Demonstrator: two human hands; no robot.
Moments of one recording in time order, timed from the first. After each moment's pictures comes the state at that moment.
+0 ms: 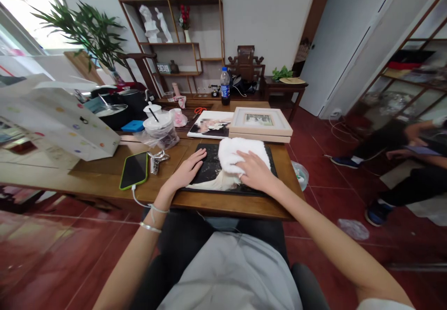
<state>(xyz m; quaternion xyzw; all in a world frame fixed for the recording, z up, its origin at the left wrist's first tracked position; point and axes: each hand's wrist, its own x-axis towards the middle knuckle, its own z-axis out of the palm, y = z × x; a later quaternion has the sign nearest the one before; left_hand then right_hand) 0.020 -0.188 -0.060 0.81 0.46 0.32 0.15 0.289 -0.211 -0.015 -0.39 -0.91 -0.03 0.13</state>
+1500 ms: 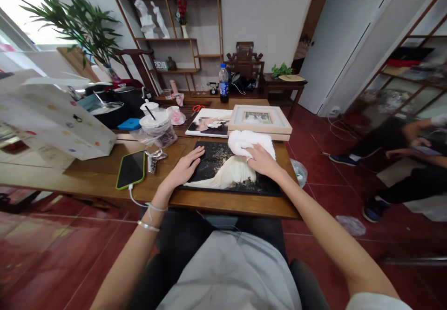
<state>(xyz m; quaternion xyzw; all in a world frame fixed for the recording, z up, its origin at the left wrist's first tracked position) 0.021 -0.185 -0.054 0.80 0.46 0.34 0.17 0.311 -0.173 -0.018 -0.47 -0.86 0.01 0.16</state>
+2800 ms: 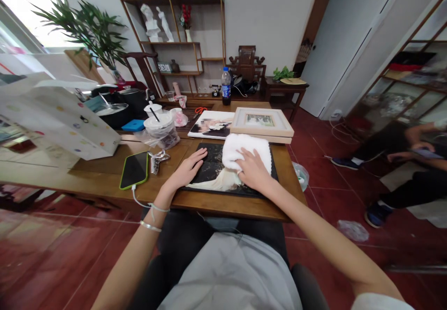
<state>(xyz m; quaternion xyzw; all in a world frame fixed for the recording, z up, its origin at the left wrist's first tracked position) 0.021 -0.186 -0.053 0.81 0.46 0.33 0.16 0.276 -0.205 -0.017 -0.46 -0.88 -0.05 0.12</state>
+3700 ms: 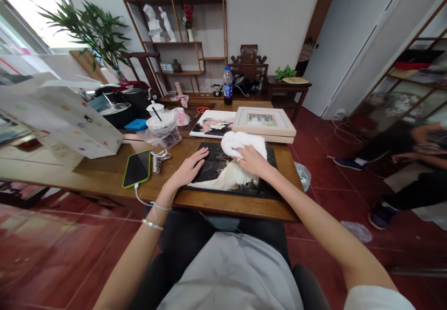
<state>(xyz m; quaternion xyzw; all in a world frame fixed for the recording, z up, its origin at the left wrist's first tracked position) 0.019 -0.185 -0.055 0.81 0.45 0.33 0.16 0.272 -0.174 -0.006 -0.45 -0.88 0.03 0.14</state>
